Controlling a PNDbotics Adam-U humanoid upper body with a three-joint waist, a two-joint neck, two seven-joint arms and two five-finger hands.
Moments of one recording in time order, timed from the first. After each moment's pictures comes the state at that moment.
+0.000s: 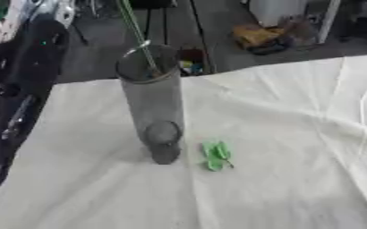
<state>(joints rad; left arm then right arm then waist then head) -1.27 0.54 -0.14 -1.57 0.49 0.44 0.59 -0.15 -0.29 -0.17 -1.98 -0.22 -0.39 -0.25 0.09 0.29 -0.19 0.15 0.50</state>
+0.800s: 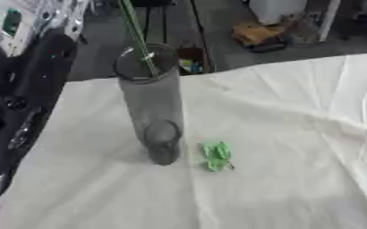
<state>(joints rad) -1.24 0.52 -0.17 -1.60 0.46 0.46 0.57 -0.16 -0.29 -0.17 -1.98 -0.22 -0.38 -0.24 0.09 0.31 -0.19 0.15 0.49</state>
